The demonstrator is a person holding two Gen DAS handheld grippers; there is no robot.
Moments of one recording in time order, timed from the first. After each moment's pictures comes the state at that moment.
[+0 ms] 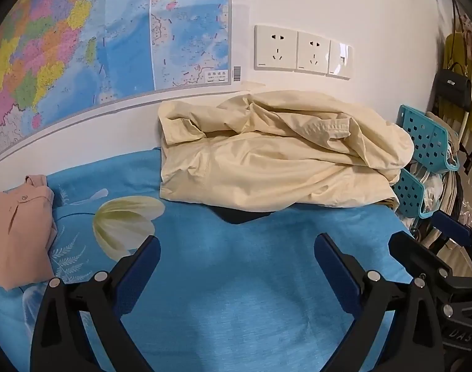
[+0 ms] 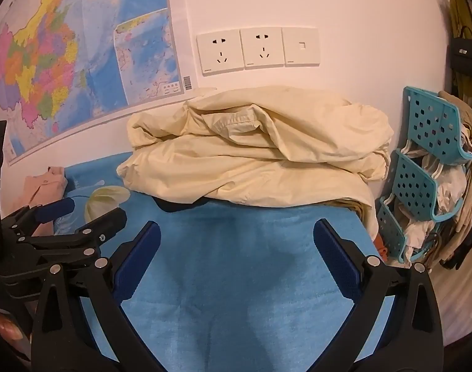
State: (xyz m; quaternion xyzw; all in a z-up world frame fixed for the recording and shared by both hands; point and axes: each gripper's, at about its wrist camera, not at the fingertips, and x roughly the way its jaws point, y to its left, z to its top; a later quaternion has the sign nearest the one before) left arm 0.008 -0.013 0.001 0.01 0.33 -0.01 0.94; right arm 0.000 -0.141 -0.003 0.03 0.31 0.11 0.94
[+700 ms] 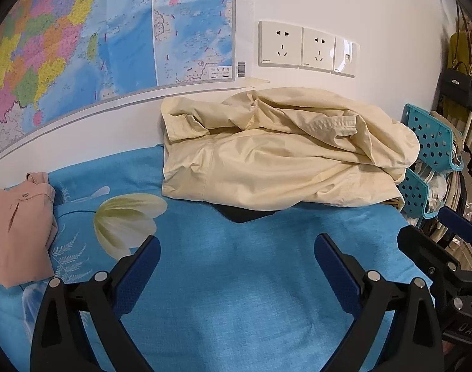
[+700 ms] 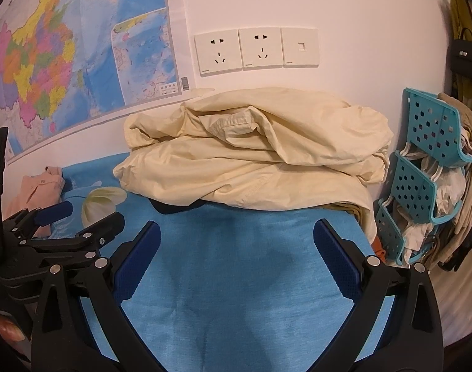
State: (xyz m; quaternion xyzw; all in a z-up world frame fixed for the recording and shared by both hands) left arm 0.012 -0.013 -0.002 0.01 0.34 0.00 0.94; right arm 0.005 -0.143 -0.005 0.03 0.31 0.10 0.95
